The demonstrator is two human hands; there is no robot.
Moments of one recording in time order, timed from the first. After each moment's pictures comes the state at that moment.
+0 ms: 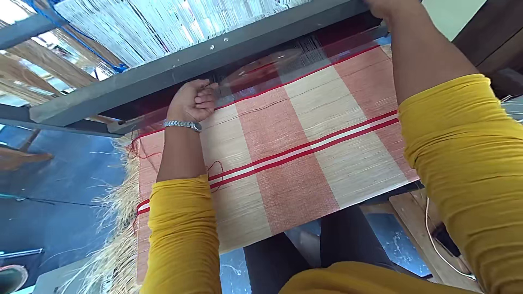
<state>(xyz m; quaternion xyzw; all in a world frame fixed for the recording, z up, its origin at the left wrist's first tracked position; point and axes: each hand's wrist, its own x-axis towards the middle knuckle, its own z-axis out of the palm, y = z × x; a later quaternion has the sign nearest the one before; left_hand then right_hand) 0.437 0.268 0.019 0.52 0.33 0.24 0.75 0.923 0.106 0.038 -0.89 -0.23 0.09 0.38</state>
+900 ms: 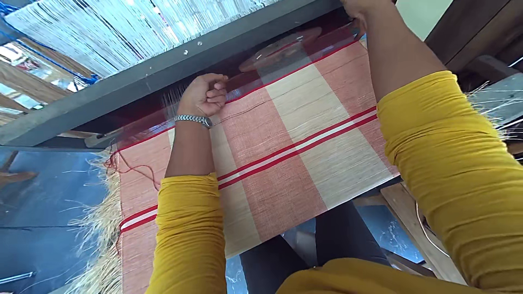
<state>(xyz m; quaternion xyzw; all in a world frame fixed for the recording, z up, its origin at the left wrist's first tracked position) 0.520 0.248 0.020 0.52 0.38 0.21 0.74 0.911 0.097 0.032 -0.85 -0.27 0.16 0.42</state>
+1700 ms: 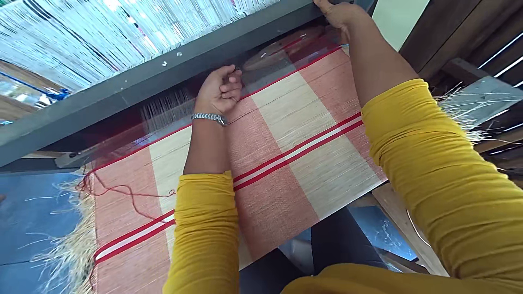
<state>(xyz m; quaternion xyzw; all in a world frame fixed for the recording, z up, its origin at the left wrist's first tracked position) 0.579 0.159 0.050 0.47 0.37 0.21 0.78 0.920 0.095 0.022 -0.83 -0.23 0.18 0.47</state>
